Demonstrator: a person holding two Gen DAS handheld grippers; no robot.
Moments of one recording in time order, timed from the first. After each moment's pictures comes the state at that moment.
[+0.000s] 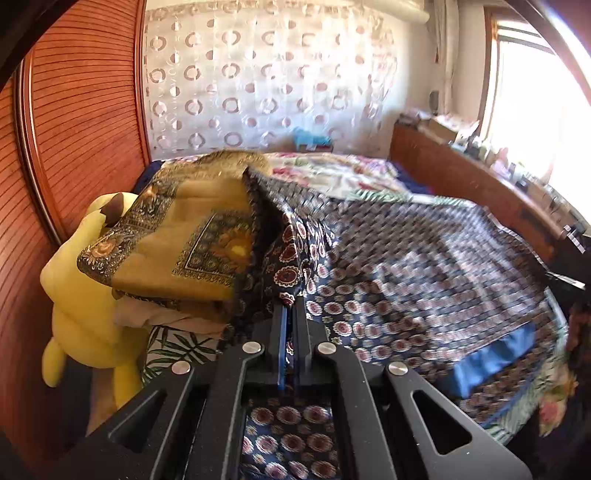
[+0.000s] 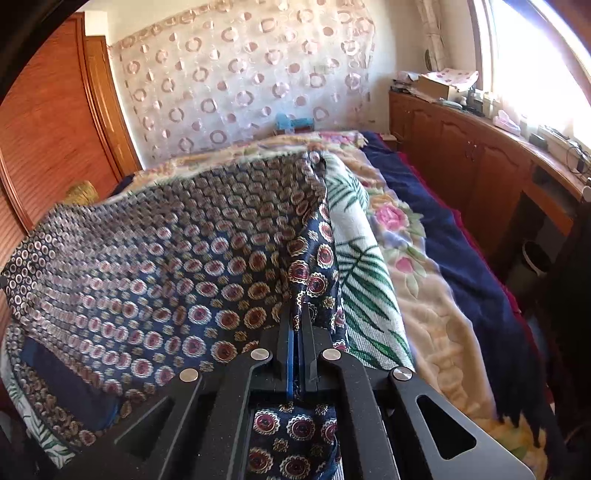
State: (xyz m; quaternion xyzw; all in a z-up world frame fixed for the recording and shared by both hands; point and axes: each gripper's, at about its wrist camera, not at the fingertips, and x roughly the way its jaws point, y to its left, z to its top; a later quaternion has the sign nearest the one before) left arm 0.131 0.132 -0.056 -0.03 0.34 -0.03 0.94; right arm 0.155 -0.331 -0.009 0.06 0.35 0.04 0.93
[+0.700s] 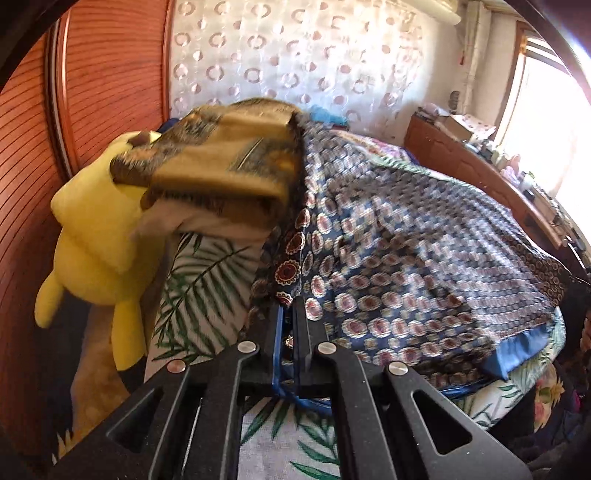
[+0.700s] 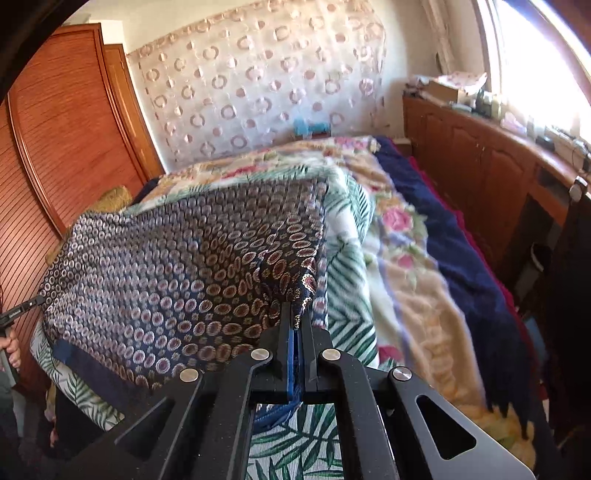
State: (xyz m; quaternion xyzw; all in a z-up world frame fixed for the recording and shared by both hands) left arm 0.104 0.178 -0.108 -0.08 0.39 -0.01 0.92; right arm 0.108 -0.356 0.008 0.06 0.36 0.07 0.93
